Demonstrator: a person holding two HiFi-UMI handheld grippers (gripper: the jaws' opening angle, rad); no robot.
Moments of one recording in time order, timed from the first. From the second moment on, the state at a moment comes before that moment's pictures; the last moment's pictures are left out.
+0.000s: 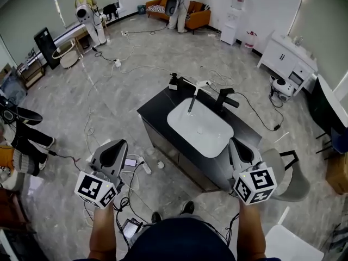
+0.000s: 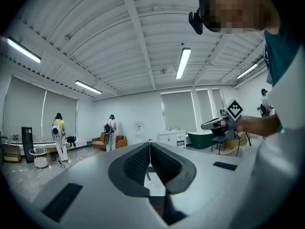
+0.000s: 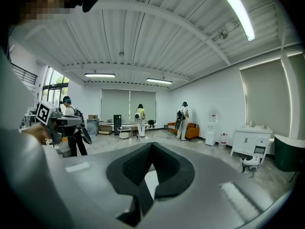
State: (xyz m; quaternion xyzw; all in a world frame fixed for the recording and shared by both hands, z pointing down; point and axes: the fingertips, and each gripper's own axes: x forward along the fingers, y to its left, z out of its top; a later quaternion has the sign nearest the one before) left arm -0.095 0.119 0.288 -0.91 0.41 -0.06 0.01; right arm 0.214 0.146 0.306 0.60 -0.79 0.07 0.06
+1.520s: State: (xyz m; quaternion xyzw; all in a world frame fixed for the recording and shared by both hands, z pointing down) left arm -0.033 -0.055 0.291 -0.94 0.33 -0.05 0.01; right arm 0.223 0.001 0.303 0.63 -0.77 0.06 0.07
